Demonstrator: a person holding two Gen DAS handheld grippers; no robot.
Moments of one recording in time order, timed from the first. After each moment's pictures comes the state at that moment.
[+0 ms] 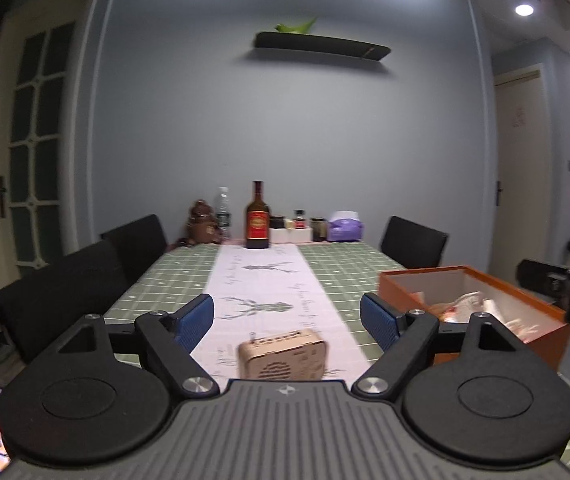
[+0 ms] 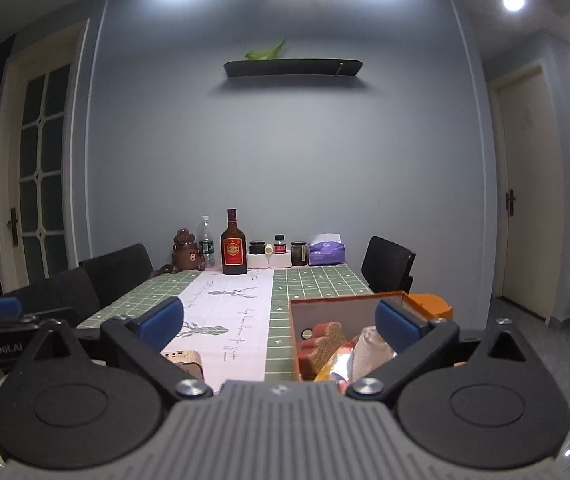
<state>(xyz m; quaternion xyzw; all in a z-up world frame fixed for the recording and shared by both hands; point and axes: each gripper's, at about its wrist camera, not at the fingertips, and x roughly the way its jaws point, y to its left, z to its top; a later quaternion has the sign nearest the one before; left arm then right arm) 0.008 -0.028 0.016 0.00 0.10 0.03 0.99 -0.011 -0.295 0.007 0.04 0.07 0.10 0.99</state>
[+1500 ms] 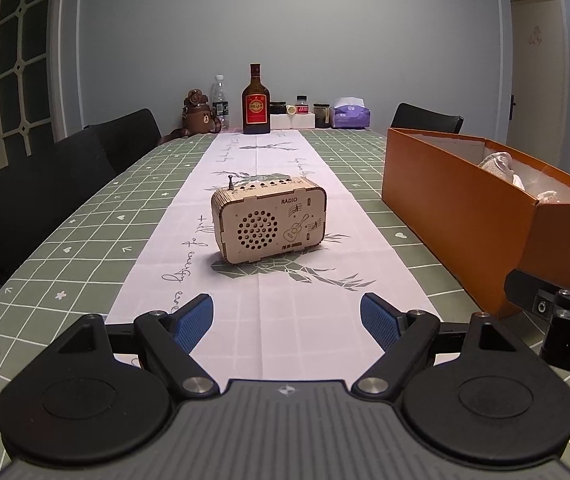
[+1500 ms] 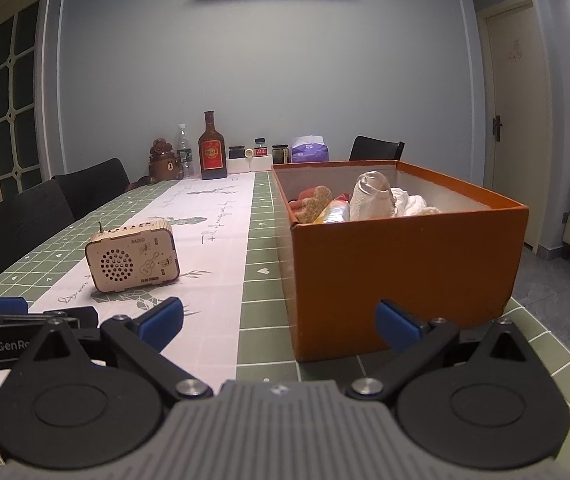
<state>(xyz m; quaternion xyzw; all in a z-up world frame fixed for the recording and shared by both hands) 0.041 -0.040 -0.077 0.01 0.25 0.03 0.97 0.015 -0.280 -0.106 0.04 0.19 0.07 0.98</state>
